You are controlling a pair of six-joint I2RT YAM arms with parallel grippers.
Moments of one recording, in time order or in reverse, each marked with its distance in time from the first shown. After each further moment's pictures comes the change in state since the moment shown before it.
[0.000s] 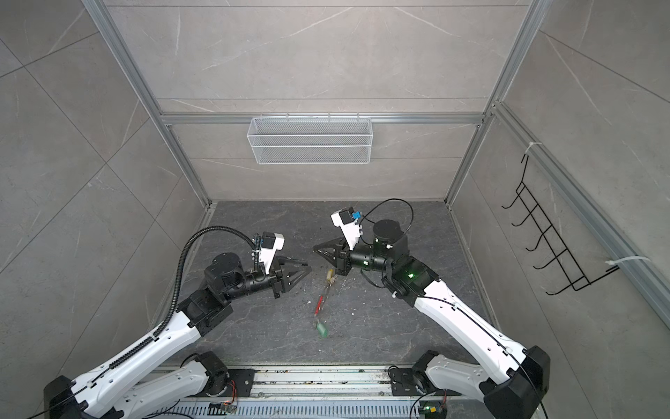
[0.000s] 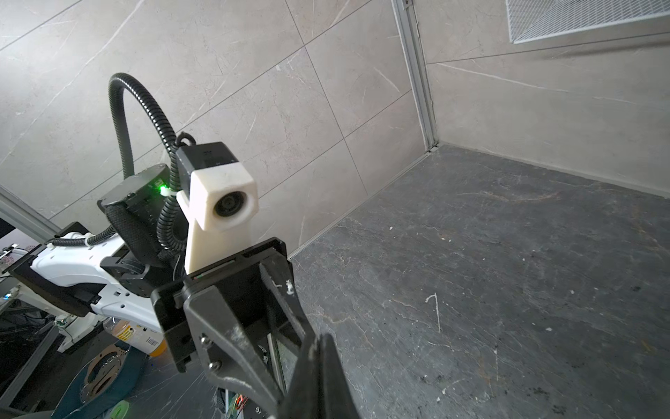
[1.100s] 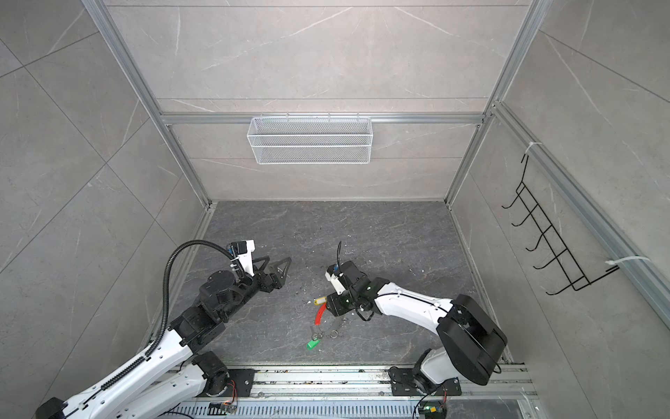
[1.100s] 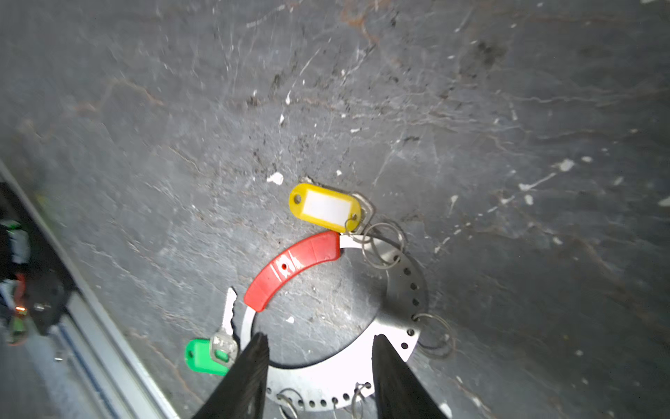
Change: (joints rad) left arm 0.001 -0.152 -0.172 -0.085 -0.624 -0.121; right arm 0.163 0.332 -0.287 -0.239 0.408 -0.039
